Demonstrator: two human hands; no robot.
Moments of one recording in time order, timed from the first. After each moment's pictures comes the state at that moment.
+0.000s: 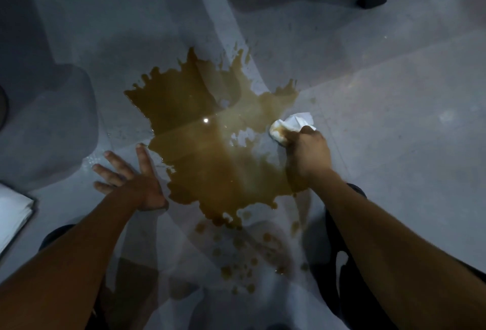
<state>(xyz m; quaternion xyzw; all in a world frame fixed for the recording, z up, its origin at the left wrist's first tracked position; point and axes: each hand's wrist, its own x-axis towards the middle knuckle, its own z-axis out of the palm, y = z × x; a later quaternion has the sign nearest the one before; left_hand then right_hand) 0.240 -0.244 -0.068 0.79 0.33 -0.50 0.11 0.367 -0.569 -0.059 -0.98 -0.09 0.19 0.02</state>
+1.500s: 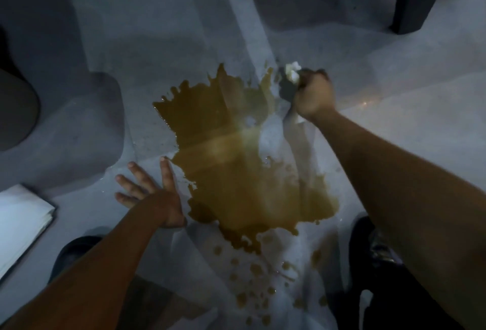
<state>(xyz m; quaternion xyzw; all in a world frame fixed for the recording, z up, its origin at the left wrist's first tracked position) 0.244 -0.242 -0.082 0.78 0.35 -0.50 0.11 0.518 -0.469 -0.048 -0.97 -0.09 0.10 0.21</state>
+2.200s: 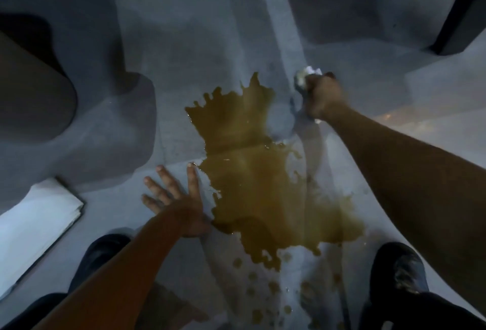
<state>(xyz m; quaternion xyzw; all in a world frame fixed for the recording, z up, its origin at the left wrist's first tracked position) 0.237 -0.248 -0.087 0.82 0.40 -0.39 0.12 0.551 -0.419 -0.072 -0.97 -0.12 0.18 0.10</state>
